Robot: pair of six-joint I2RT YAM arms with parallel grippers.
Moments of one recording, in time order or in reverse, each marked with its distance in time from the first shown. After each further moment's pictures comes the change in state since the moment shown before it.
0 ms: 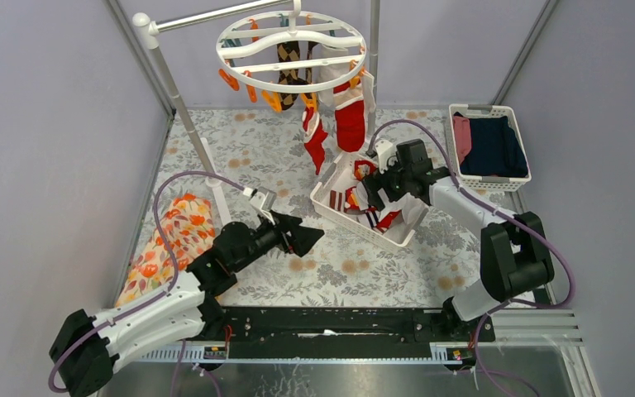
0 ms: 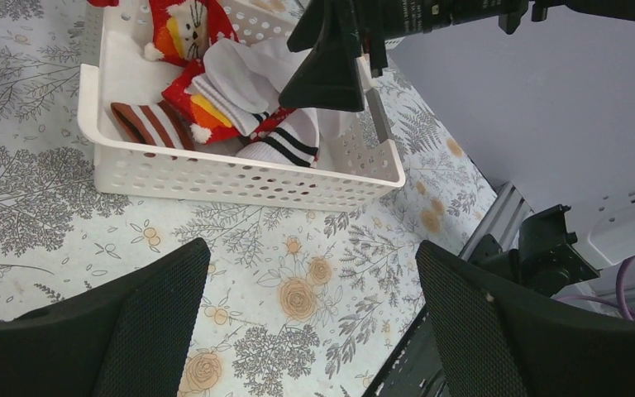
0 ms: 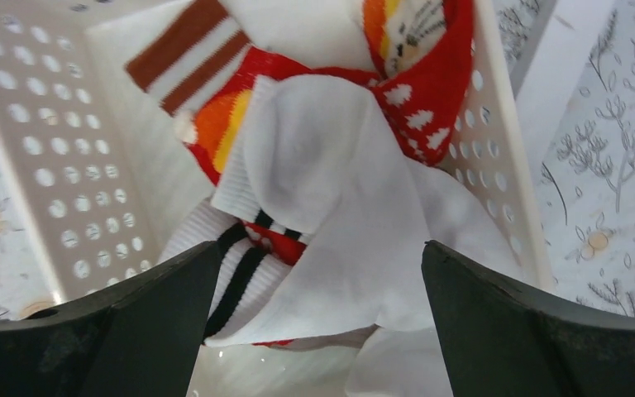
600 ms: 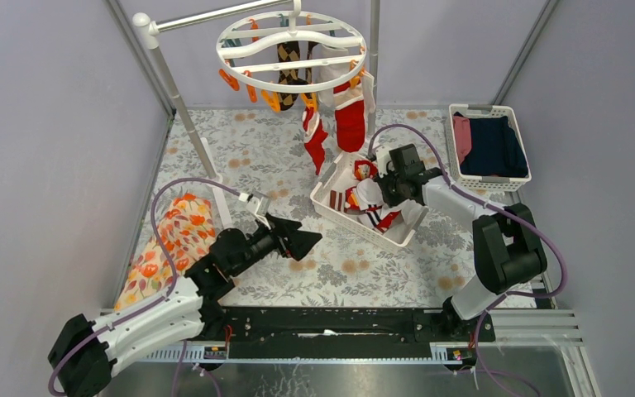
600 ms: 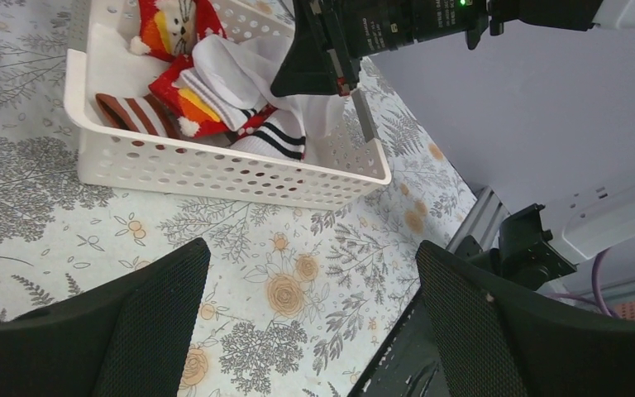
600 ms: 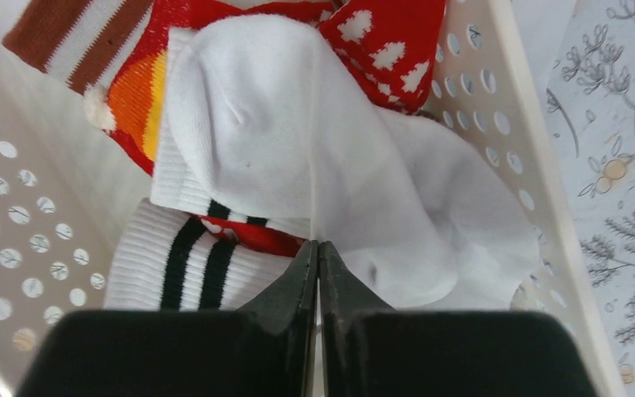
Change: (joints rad) left arm 0.000 -0.061 -0.067 0.047 0.002 -0.044; right arm 0.045 0.069 0.000 -0.034 0.212 0.099
